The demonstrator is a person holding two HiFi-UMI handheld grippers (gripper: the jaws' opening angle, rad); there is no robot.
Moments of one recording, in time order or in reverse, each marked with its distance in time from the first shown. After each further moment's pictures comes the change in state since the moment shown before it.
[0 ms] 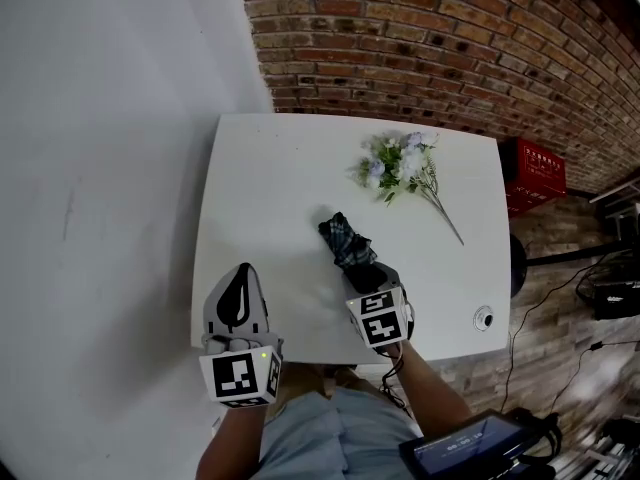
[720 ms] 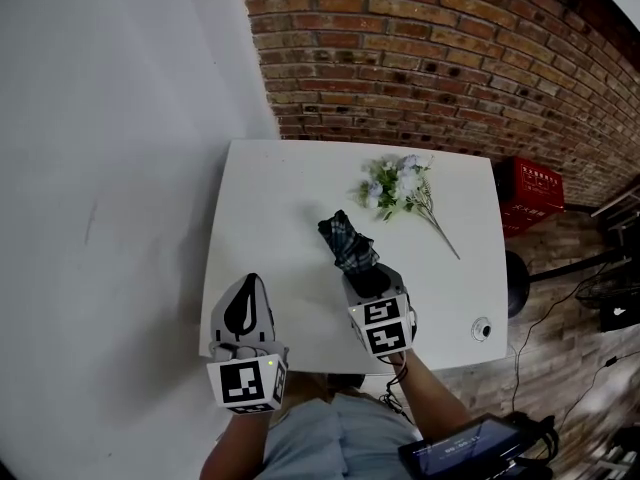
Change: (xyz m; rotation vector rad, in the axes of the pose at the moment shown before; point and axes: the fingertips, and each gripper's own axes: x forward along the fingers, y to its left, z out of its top) left arm -0.018 -0.009 0.035 0.032 -0.061 0.002; right arm -0.046 0.001 0.065 -0.024 -0.171 -0.014
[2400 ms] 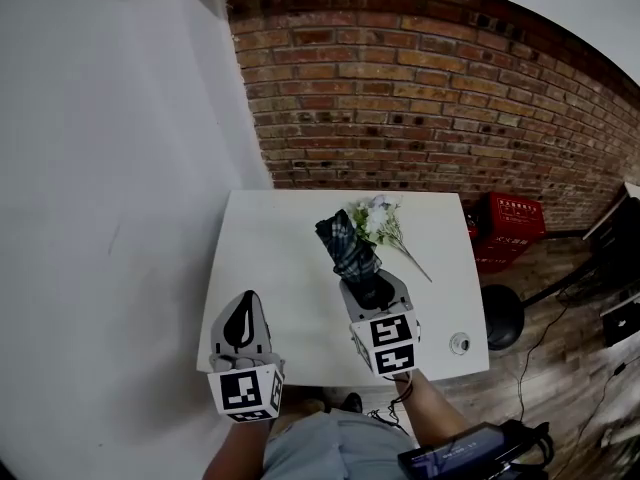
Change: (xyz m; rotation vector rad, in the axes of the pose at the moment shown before) left arm -0.041 -0.033 0.058 0.049 -0.155 0.009; right arm -0.117 -0.021 0.088 -0.055 -0.320 -0.070
